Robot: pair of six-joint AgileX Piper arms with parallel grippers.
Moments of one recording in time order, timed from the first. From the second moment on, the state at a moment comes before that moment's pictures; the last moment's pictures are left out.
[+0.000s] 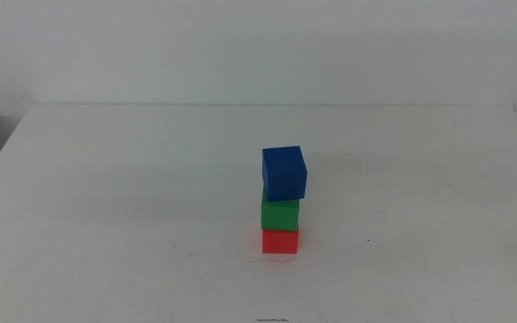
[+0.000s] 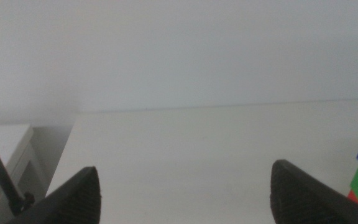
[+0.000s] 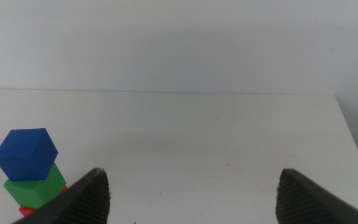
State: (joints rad) left arm -0.09 0.32 -0.55 0.01 0.51 -0.01; right arm 0.13 0.51 -0.67 0.08 0.56 0.01
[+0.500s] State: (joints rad) left arm -0.08 0.31 -0.46 0.01 0.49 -0.01; right arm 0.13 0.51 -0.67 0.08 0.56 0.01
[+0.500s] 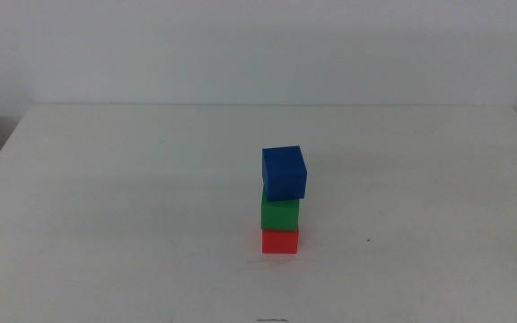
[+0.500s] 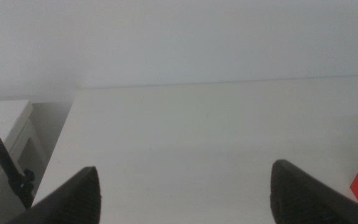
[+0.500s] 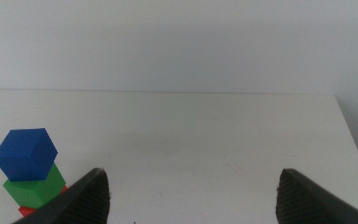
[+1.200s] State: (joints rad) left arm -0.04 -0.01 -0.08 0.00 0.48 -0.01; right arm 0.07 0.12 -0.29 0.02 0.46 0.01
